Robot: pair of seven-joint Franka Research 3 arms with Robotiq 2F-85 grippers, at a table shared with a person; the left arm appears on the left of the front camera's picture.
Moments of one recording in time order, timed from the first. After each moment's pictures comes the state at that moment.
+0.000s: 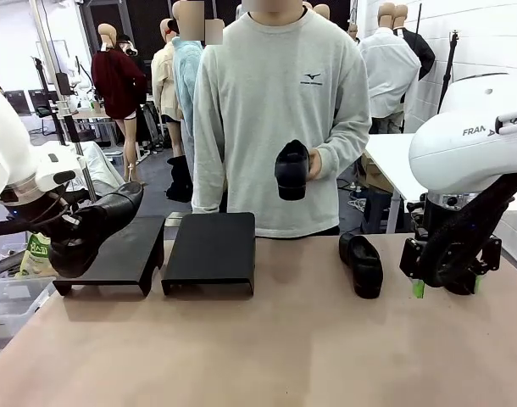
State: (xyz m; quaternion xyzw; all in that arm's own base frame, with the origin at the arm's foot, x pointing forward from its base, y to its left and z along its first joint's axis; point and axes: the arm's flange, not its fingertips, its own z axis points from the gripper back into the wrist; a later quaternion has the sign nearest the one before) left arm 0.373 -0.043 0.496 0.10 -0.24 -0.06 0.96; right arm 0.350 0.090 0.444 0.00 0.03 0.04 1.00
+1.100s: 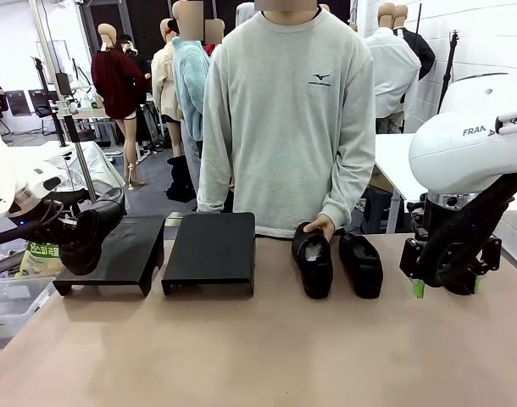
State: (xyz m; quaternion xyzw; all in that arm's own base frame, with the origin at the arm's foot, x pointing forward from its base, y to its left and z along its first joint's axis) left arm 0.467 0.046 0.430 -0.01 -0.23 0.04 0.97; right arm 0.350 0.090 0.444 0.00 0.03 0.04 1.00
